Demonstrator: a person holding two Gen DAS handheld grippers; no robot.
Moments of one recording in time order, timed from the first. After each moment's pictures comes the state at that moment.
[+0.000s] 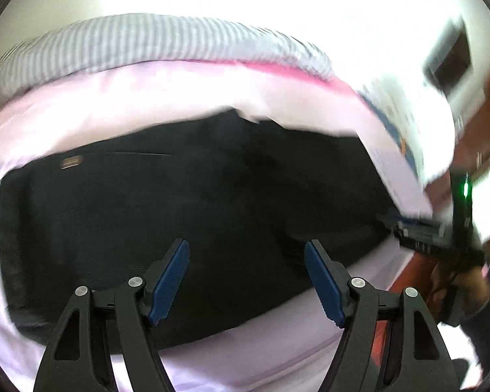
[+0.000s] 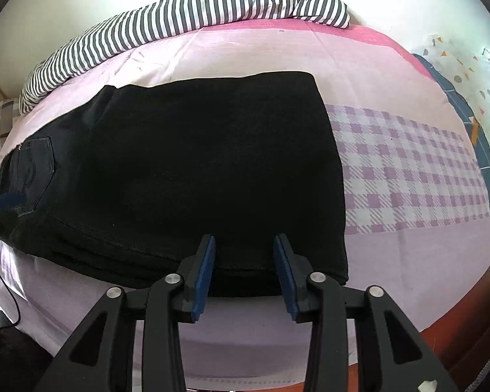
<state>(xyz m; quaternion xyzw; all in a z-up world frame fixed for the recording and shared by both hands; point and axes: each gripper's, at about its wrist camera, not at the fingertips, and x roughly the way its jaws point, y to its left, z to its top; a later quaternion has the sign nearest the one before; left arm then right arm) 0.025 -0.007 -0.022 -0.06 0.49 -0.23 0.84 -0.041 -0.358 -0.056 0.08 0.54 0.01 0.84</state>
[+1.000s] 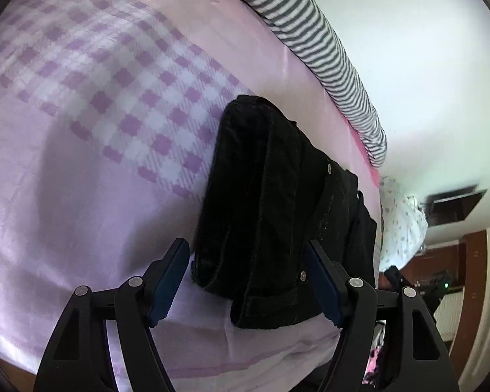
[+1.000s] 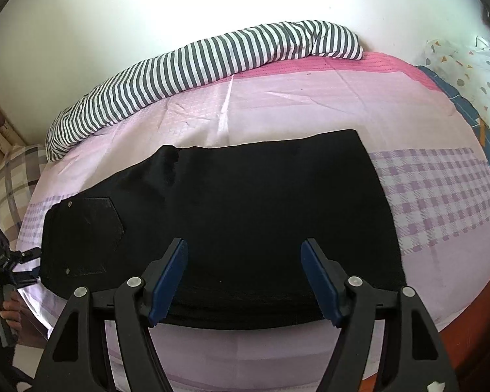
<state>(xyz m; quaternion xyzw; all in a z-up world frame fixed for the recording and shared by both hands) 0.043 0.228 -0.082 -0.34 0.55 -0.17 0.74 -0.023 -0.304 -0.002 0.13 0.48 0.01 0.87</state>
